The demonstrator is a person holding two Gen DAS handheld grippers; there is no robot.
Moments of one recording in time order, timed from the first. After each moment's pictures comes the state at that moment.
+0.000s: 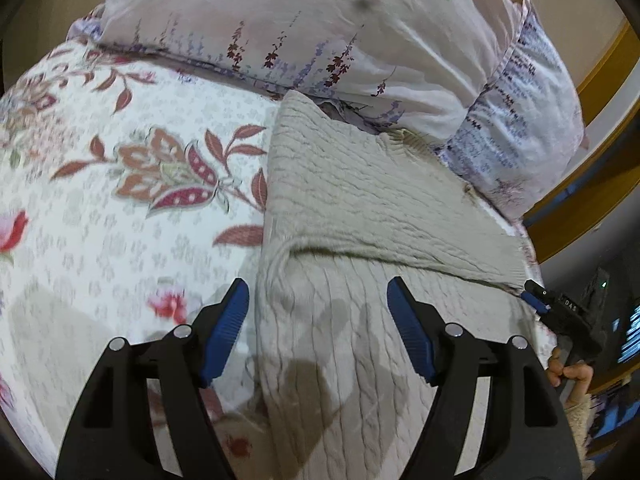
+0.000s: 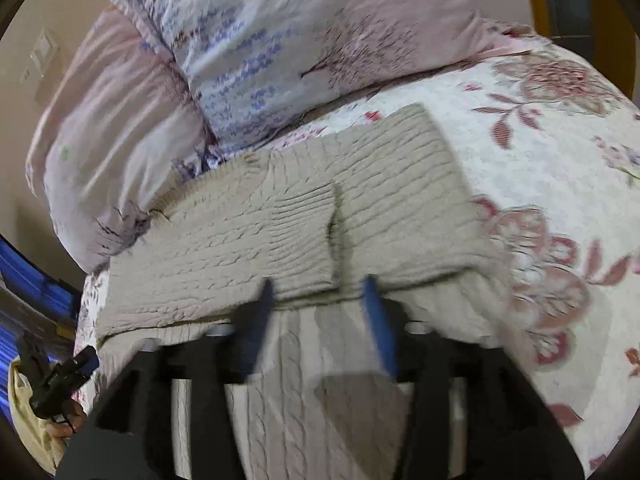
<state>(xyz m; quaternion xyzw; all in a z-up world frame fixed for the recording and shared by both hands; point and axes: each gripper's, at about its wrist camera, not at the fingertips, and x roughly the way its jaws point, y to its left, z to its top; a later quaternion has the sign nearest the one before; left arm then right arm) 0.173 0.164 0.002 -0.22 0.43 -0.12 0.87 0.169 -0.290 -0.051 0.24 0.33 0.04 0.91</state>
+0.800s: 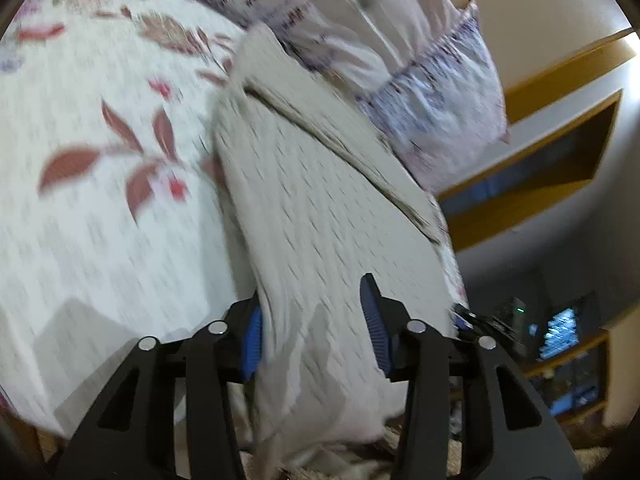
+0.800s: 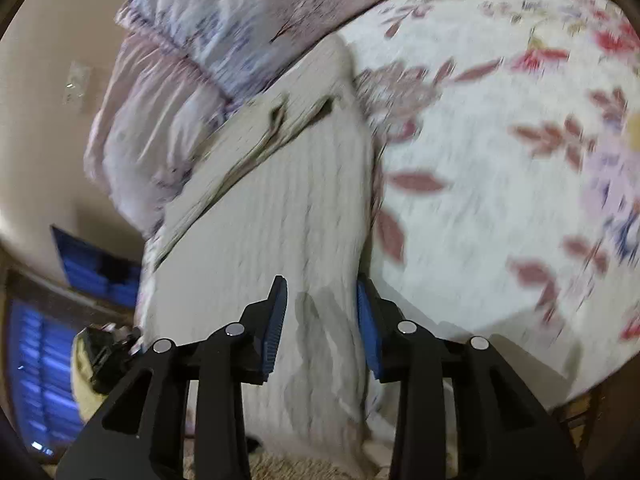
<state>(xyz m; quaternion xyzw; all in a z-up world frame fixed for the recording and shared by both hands) 0.050 0.151 -0.019 -0.33 0.42 -0.25 0.80 0.036 -0.352 -0.113 0.34 0.37 0.15 0.85</state>
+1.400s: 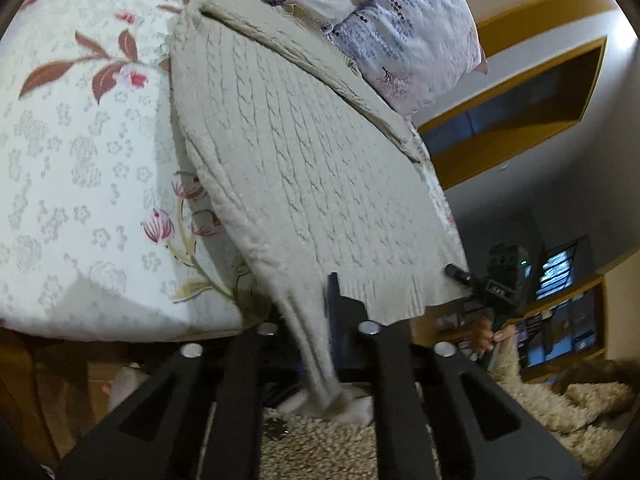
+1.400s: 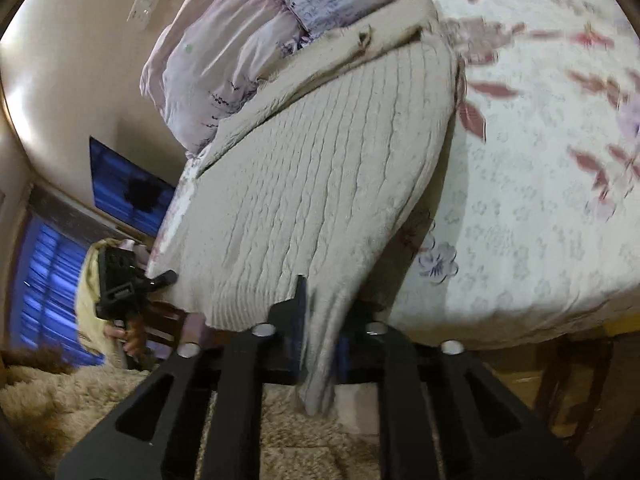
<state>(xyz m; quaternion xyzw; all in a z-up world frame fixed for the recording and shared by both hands) 0.013 0.122 -0.024 -0.26 0.47 -0.30 0.78 -0.012 -0.307 -0.111 0.25 0.39 0.25 0.85</state>
